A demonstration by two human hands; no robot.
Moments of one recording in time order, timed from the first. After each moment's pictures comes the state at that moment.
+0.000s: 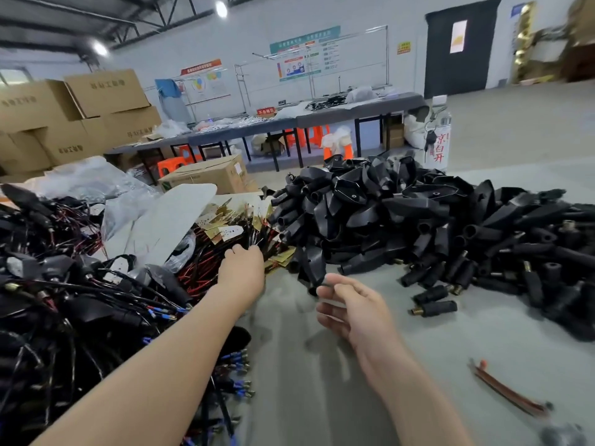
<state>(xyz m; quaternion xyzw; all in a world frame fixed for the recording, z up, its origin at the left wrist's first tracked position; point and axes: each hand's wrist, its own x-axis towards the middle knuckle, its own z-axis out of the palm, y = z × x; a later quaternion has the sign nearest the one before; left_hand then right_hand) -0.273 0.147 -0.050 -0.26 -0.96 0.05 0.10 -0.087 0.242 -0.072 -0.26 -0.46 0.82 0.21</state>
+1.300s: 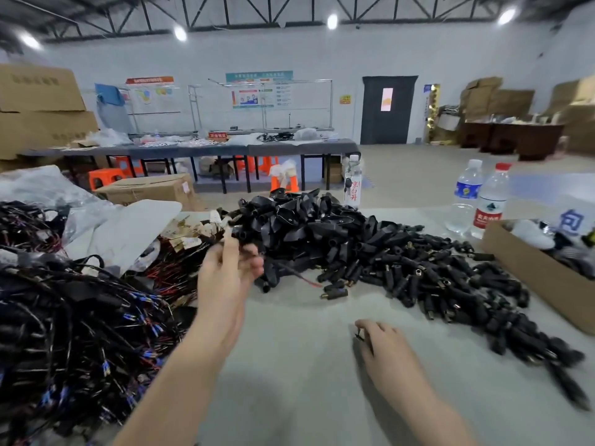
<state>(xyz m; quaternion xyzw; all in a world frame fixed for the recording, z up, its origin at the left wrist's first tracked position) -0.061 0.112 0.030 -0.17 -0.49 -0.85 -0.10 0.110 0.270 -0.086 -0.32 -0.92 0.17 0.16</state>
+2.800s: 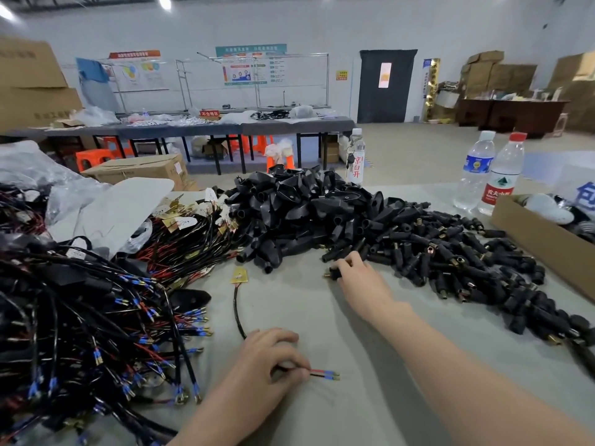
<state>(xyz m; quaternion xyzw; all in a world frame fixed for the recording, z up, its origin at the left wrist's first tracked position) -0.040 0.069 -0.094 -0.54 -0.78 -0.31 -0.08 0.016 0.316 -0.073 -0.28 -0.95 0.04 0.12</state>
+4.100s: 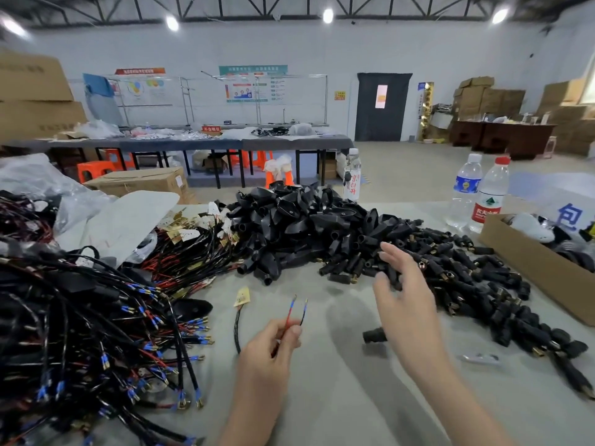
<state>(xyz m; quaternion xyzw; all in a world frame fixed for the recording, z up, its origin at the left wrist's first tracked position) -0.010 0.096 -0.092 -0.30 -0.71 -0.63 -0.05 0.104 0.255 -0.024 -0.28 -0.76 0.36 0.46</state>
